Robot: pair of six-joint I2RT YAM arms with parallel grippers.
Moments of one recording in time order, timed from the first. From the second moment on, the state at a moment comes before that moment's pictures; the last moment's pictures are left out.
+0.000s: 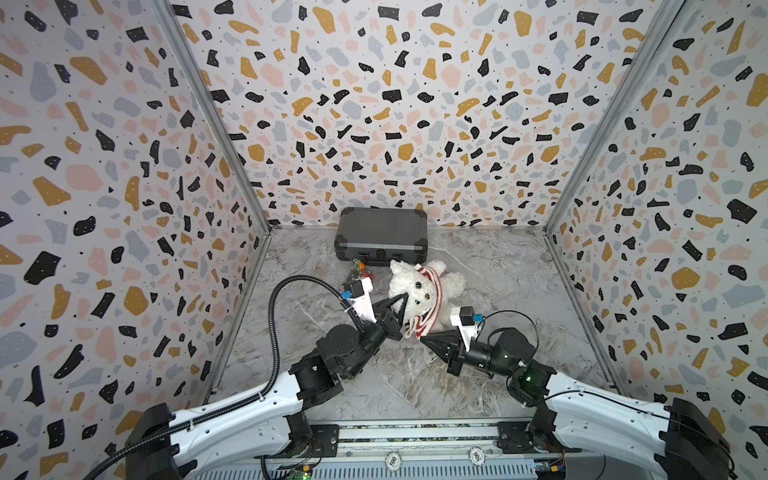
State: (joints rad) left arm -1.03 0.91 0.58 0.42 -0.37 -0.71; right arm 0.93 0.91 0.34 0.60 -0.33 0.34
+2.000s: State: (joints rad) left arm -0.69 0.84 0.64 0.21 0.16 -0.83; right arm 0.74 0.88 0.22 0.46 -0.28 0.43
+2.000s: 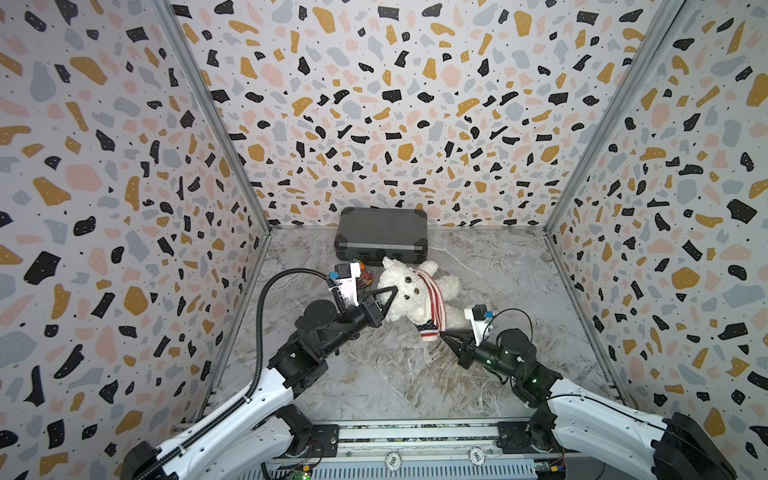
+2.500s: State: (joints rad) left arm -0.74 0.88 0.68 0.12 0.21 -0.41; right arm 0.63 0.77 0.41 0.12 -0.32 0.27
